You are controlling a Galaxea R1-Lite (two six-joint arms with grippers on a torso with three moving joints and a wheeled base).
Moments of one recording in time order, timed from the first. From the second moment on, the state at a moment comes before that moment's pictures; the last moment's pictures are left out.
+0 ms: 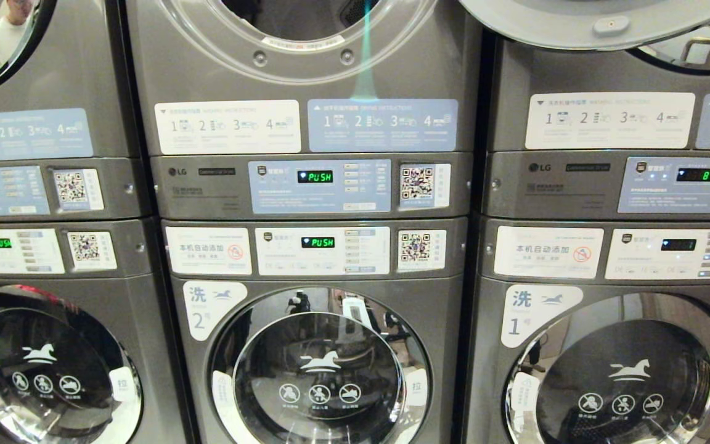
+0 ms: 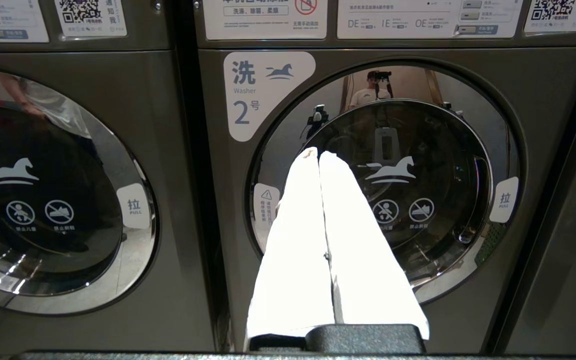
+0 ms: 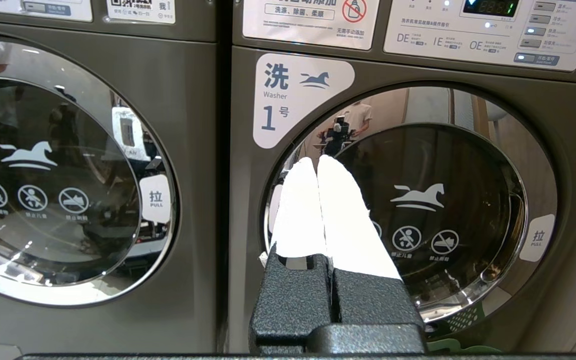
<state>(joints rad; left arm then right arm) -0.01 0.00 -0.01 0.02 0.00 0.02 0.00 0.00 0.00 0.00 0.01 -0.08</state>
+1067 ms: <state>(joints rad) -0.01 0.00 -0.01 0.02 0.00 0.03 0.00 0.00 0.00 0.00 0.00 -0.07</state>
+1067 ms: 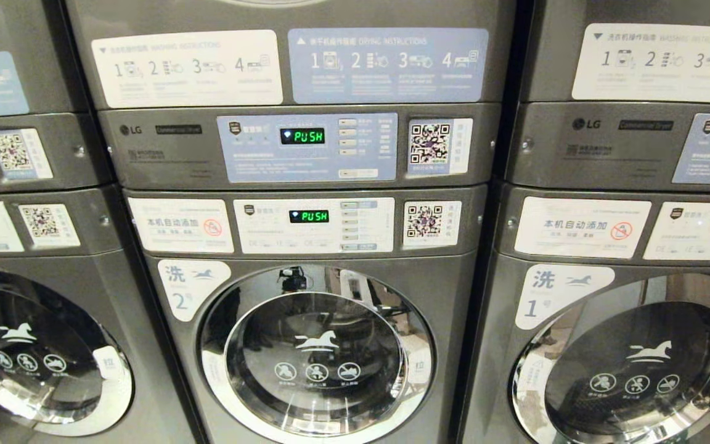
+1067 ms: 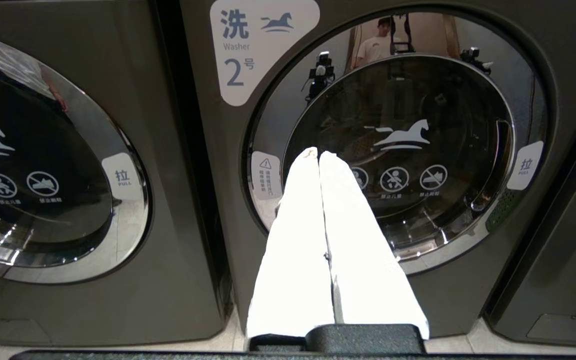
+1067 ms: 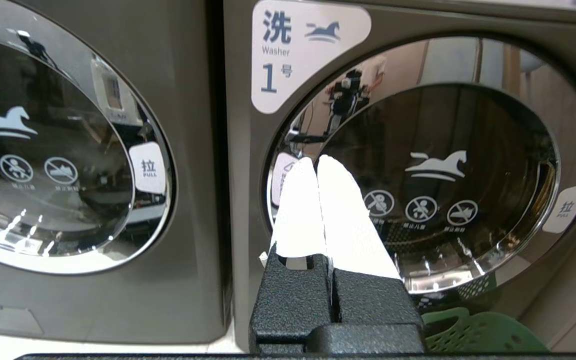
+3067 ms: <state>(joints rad) -0.01 0.00 0.00 0.00 0.00 0.03 0.00 0.00 0.00 0.00 0.00 -0.05</state>
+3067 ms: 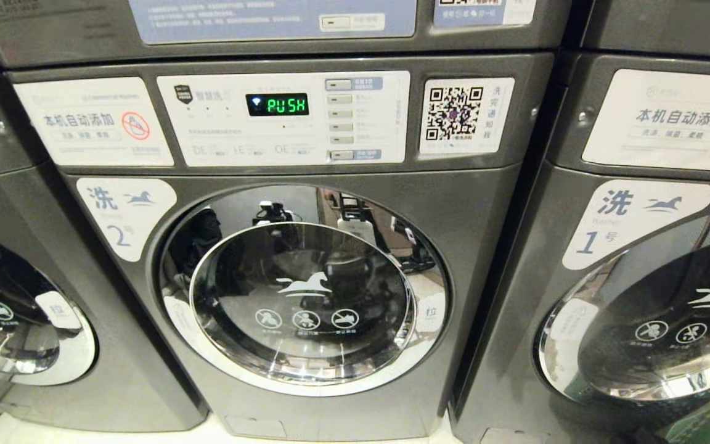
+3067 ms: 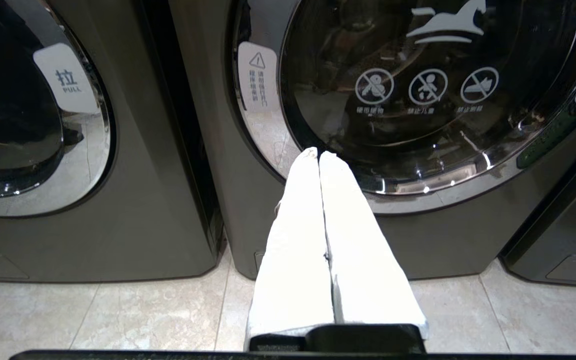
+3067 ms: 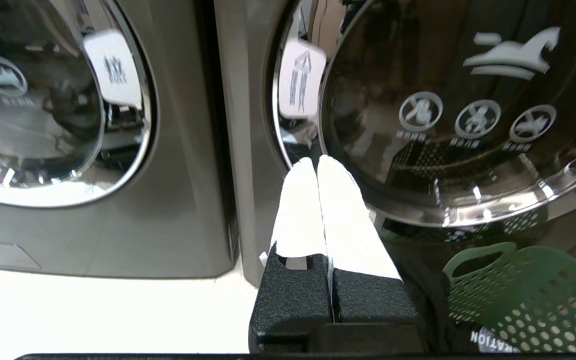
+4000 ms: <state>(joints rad) -0.01 0.00 0.00 0.00 0.00 0.02 0.00 0.00 -0.01 0.01 0.02 -0.15</state>
